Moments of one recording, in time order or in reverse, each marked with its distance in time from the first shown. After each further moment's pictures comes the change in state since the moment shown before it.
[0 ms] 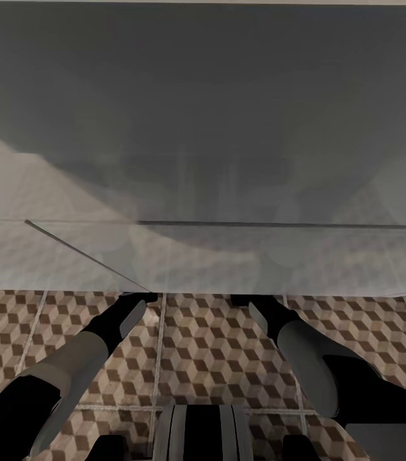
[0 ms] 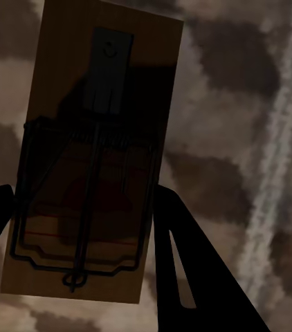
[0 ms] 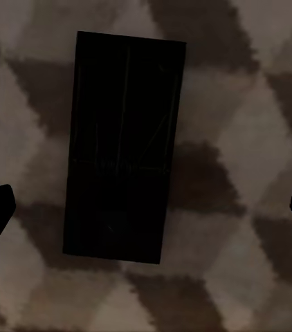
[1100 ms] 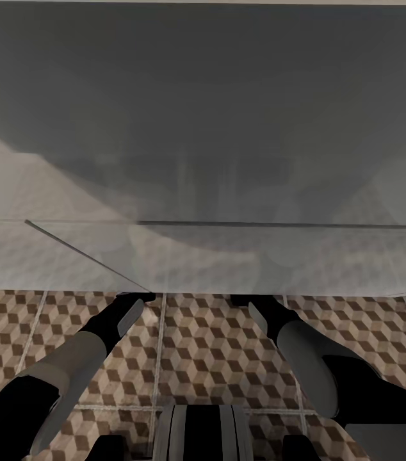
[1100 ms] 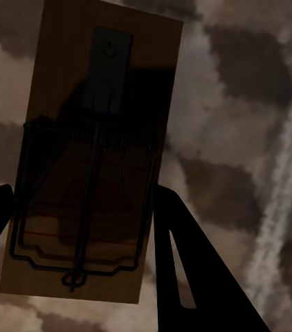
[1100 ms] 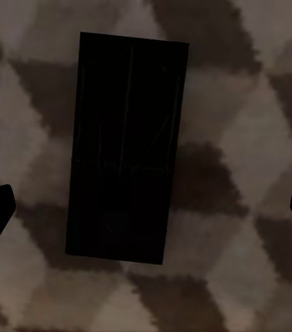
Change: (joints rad) left arm 0.000 0.005 0.038 0.000 -0.001 -0.002 -0.007; right arm 0.000 0.002 0.001 0.000 0.000 -0.002 0.000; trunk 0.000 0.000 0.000
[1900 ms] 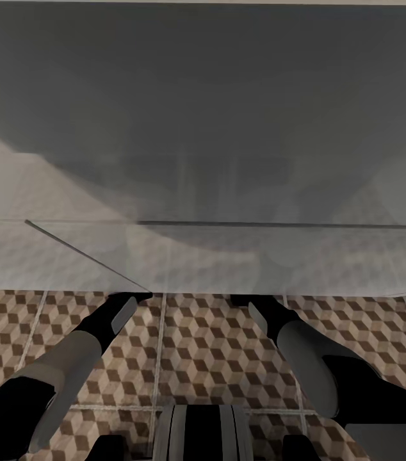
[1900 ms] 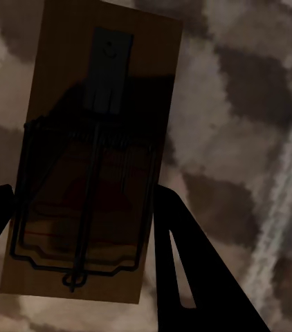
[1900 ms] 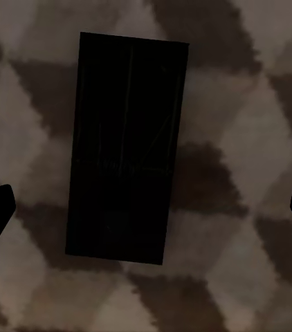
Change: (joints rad) left arm 0.000 0.018 0.081 0.001 -0.001 -0.002 -0.079; right arm 0.000 0.000 0.000 0.000 0.000 0.000 0.000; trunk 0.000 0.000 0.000
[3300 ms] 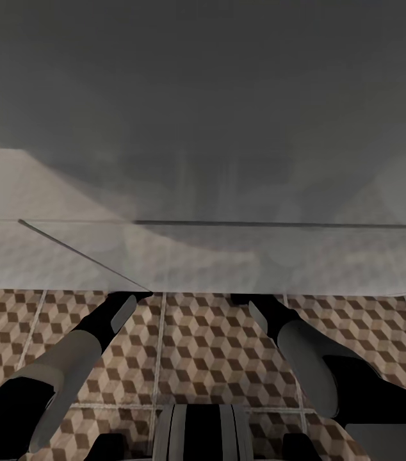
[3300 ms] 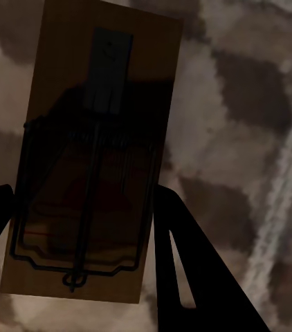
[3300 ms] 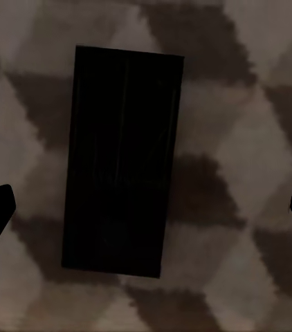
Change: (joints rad) left arm 0.000 0.000 0.008 -0.014 0.000 0.000 -0.005; right arm 0.000 -0.001 -0.002 -0.009 0.000 -0.021 0.000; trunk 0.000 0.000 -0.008
